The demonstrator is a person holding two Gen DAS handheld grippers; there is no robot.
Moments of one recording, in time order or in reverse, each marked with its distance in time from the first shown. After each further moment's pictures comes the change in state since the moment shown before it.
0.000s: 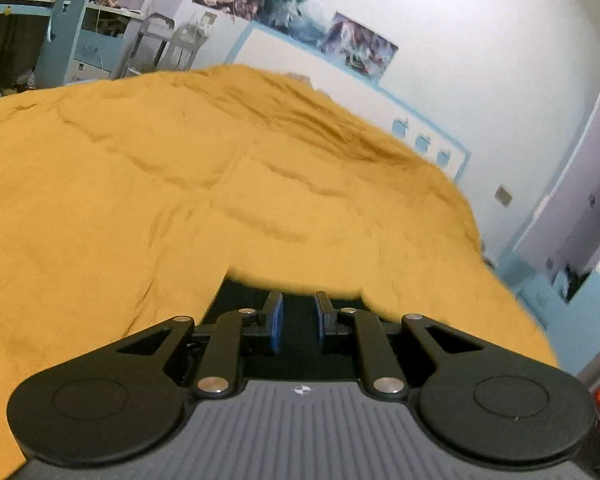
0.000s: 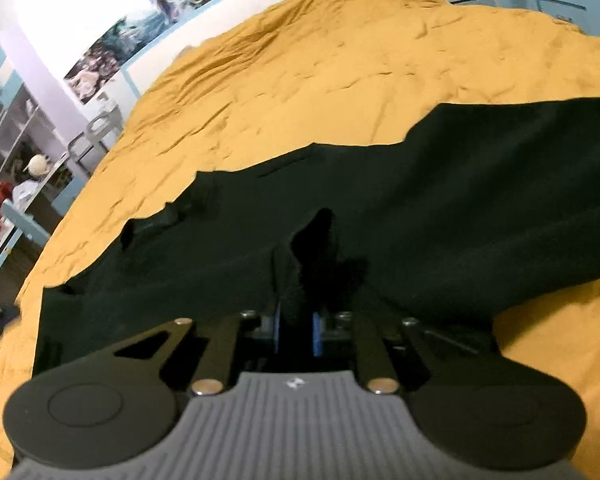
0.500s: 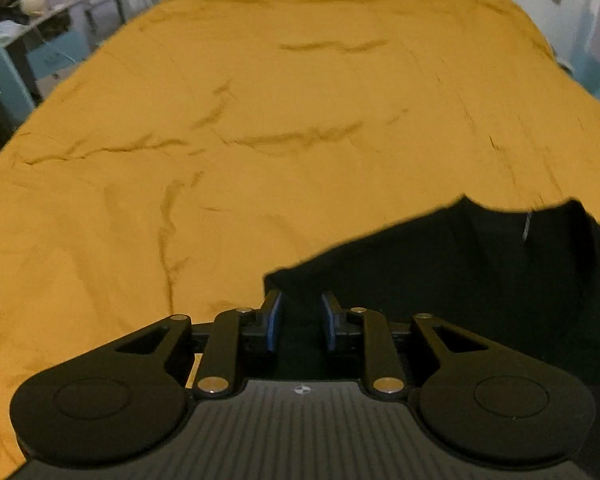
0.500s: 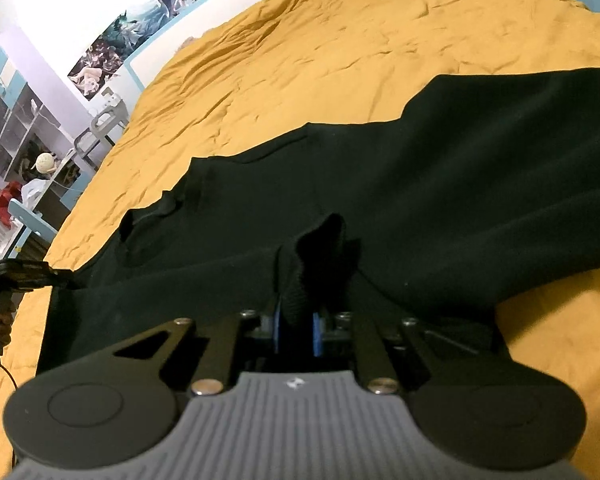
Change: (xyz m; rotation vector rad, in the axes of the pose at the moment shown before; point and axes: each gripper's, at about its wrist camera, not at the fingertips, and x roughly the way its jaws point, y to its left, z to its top) left arm 0.118 -0.037 0.012 0.415 0.473 0.293; right arm 0.014 -0.016 -0.003 0.033 0.023 0.036
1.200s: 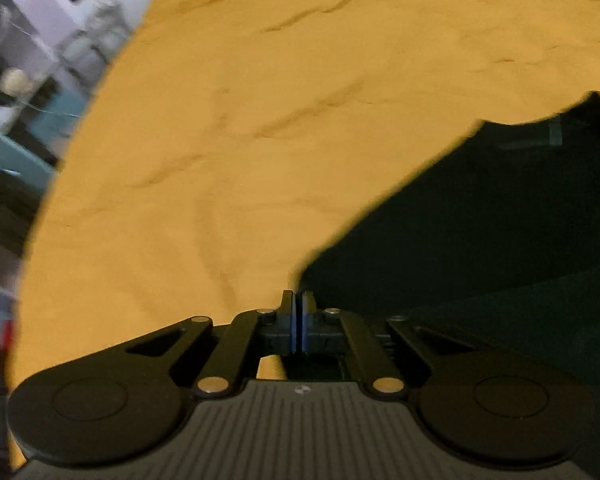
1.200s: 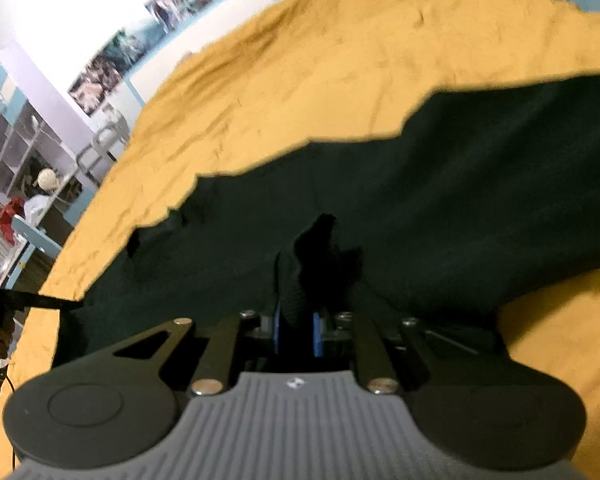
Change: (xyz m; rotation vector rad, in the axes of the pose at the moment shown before) left arm -0.005 -0.013 0.009 0.269 0.082 0.238; right arm -0.019 0.007 0.003 0.020 -0.079 0.018
